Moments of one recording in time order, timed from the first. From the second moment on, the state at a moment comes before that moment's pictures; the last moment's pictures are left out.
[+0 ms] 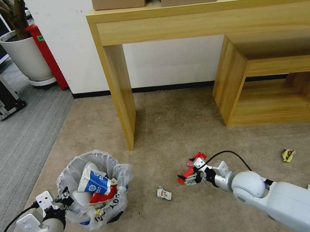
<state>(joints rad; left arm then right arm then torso) 1.61 -1.28 -0.78 -2.15 -0.74 0.45 -0.37 -0.75 0.75 -0.46 1.71 0.76 -0.34 0.05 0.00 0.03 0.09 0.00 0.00</state>
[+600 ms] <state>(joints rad) 1.60 -1.28 -0.78 -2.12 -0.74 0.45 -0.37 -0.51 1.00 -0.74 1.48 0.96 -0.72 0.29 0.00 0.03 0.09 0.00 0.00</state>
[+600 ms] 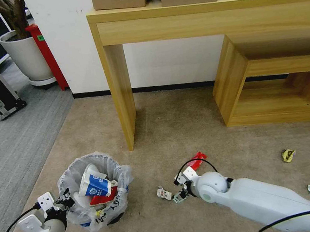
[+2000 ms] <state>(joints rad) 1.61 -1.28 -0.79 -2.12 -0.75 0.43 -0.36 -0.51 1.22 -0.82 1.21 0.83 -0.53 0.25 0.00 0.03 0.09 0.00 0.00</state>
